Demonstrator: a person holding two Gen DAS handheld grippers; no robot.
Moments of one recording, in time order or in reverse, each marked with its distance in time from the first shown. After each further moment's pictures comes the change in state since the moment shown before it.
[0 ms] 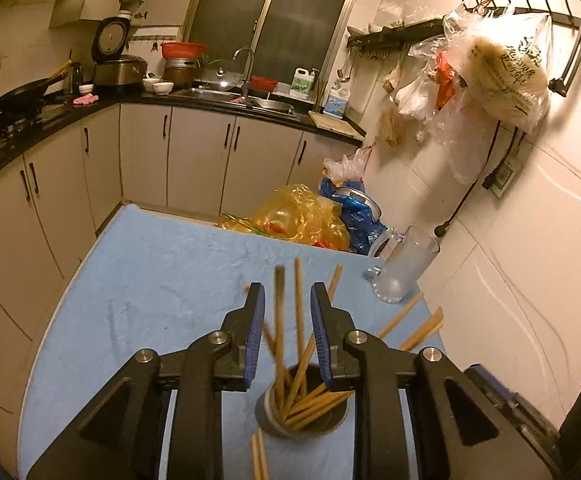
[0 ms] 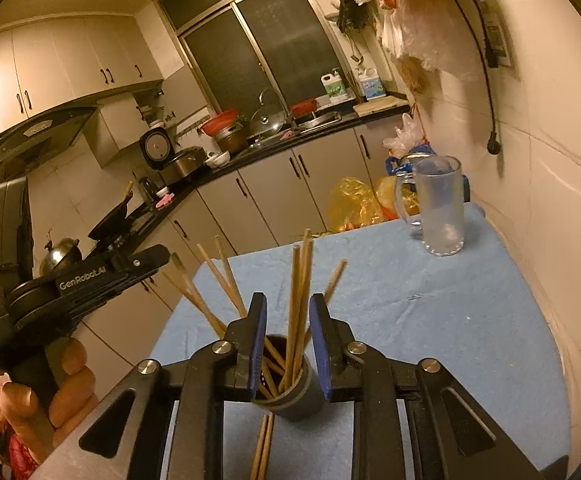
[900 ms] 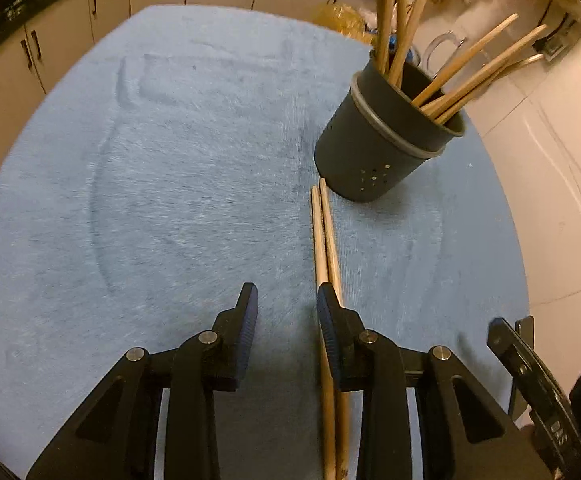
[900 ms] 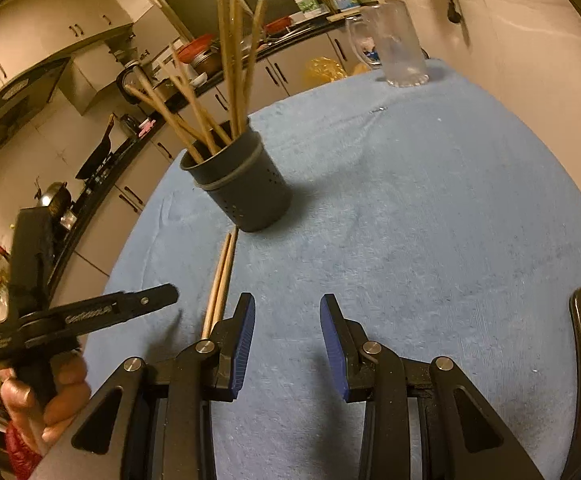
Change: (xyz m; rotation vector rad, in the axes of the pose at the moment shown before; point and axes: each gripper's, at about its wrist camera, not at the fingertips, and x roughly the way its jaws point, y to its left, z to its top) left arm 0.048 0.054 -0.182 -0.066 0.520 0.044; right arm -0.001 -0.047 -0.155 0.111 0.283 -0.014
